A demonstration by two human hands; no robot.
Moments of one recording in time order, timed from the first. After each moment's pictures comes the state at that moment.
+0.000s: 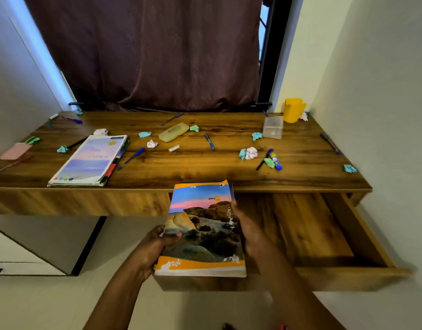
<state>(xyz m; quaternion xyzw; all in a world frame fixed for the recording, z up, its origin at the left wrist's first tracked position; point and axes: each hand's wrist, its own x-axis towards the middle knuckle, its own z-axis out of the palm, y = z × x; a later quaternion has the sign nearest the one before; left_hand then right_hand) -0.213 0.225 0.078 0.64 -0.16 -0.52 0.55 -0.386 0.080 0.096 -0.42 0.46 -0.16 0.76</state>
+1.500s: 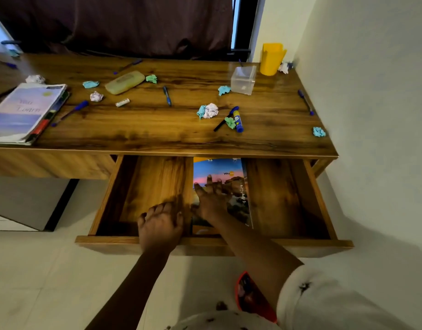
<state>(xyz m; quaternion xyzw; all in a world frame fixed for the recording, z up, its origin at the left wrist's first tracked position) -0.362 0.125 -0.013 0.91 -0.40 -0.07 0.09 -0.426 -0.019 -0.054 -0.88 0.42 0.12 0.20</state>
